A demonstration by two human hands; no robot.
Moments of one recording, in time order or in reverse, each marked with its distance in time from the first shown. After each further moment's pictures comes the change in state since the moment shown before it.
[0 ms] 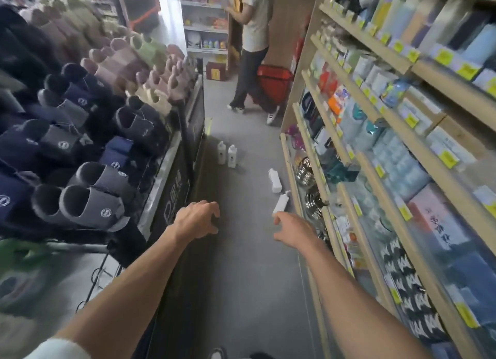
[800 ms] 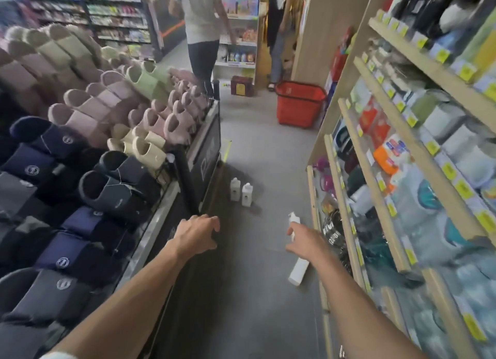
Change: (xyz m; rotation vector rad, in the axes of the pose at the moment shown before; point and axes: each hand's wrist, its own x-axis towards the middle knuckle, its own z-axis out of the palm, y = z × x) left_hand 0.384 -0.049 -0.097 0.089 -0.040 -0.146; right_hand 0.416 0.019 -0.154 -0.004 -0.089 -0.021
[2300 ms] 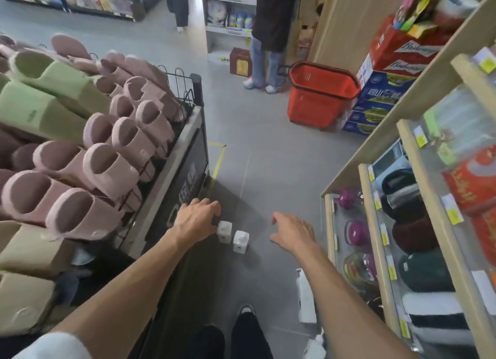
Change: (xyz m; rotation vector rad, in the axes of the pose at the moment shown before) left_hand 0.634 -0.096 -0.066 -0.012 -0.019 -0.028; right_hand 0.628 -0.089 -0.132 -0.126 -0.054 -0.108
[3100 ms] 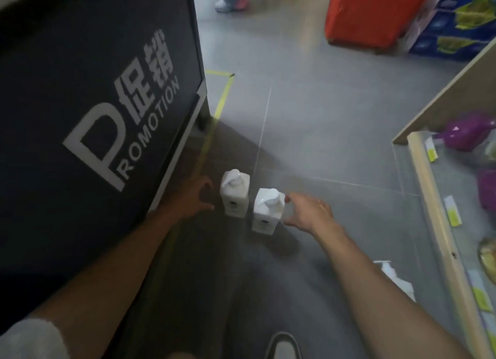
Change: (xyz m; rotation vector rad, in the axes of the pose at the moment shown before) left_hand 0.299 -0.154 0.542 -0.427 0.068 -0.019; right_hand 0.383 0.083 0.478 -0.001 -0.041 -0.011
